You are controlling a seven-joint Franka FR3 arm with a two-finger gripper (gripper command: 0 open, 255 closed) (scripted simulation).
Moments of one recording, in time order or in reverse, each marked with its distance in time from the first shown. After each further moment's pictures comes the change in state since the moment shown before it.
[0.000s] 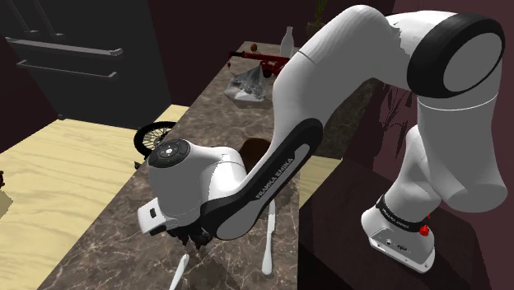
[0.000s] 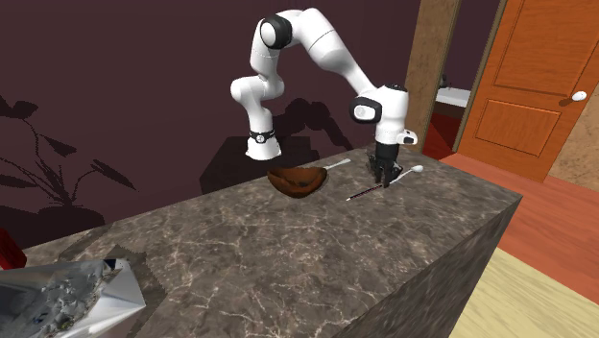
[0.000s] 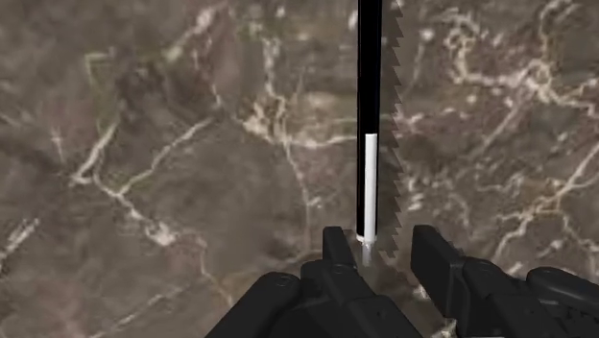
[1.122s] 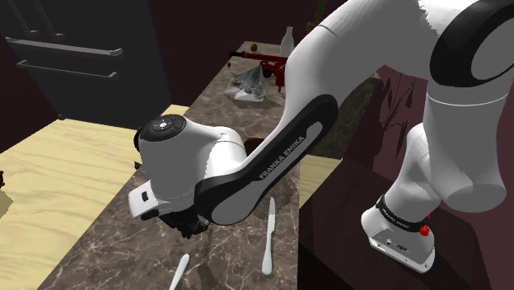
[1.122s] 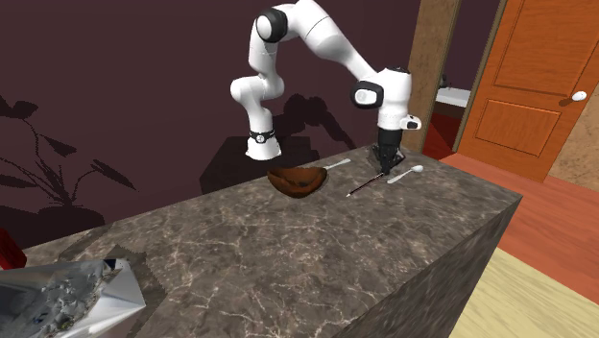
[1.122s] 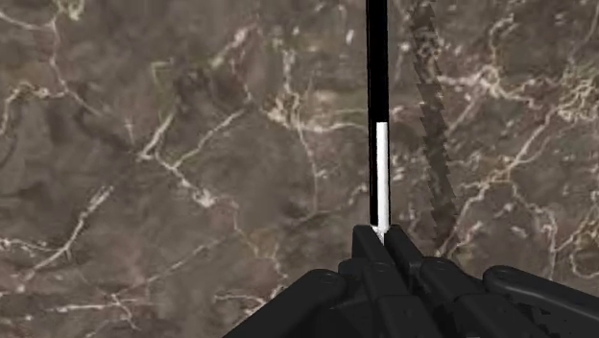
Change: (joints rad) arm -0.026 -0.086 0.026 0.011 0.039 -0.076 -0.027
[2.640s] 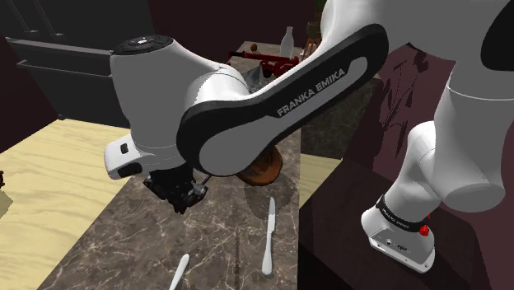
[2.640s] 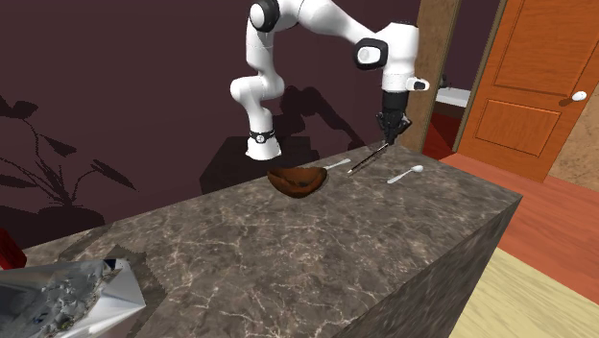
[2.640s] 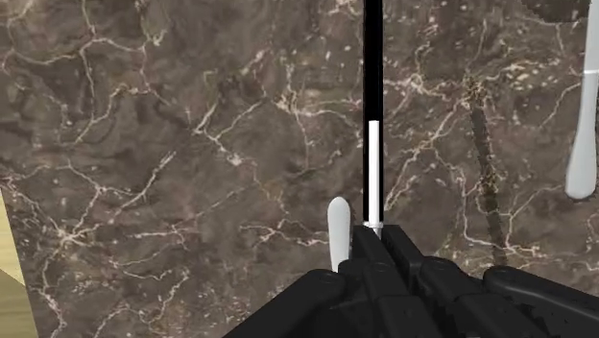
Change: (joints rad) arm -0.031 -0.166 0.033 0.086 0.080 -0.243 -0.056
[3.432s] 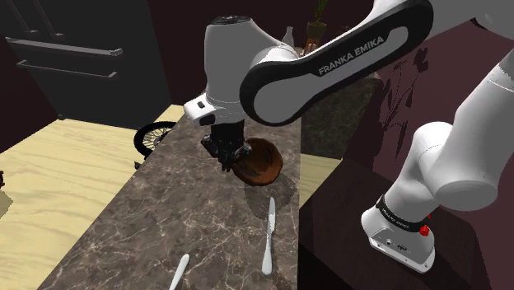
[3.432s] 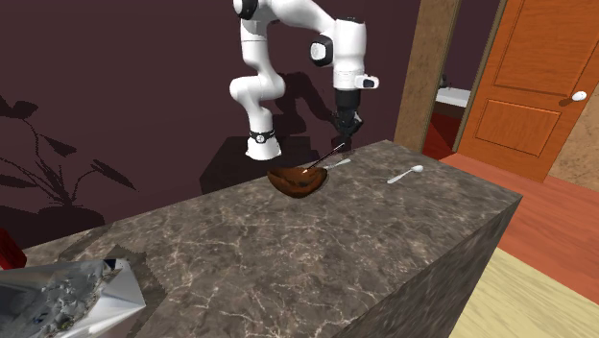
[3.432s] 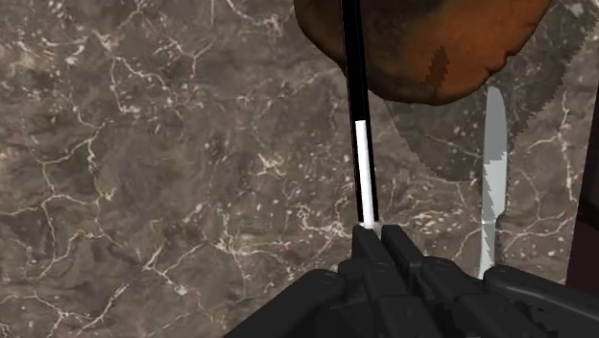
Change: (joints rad) arm -0.153 -0.303 -0.085 -0.349 0.135 0.060 -0.293
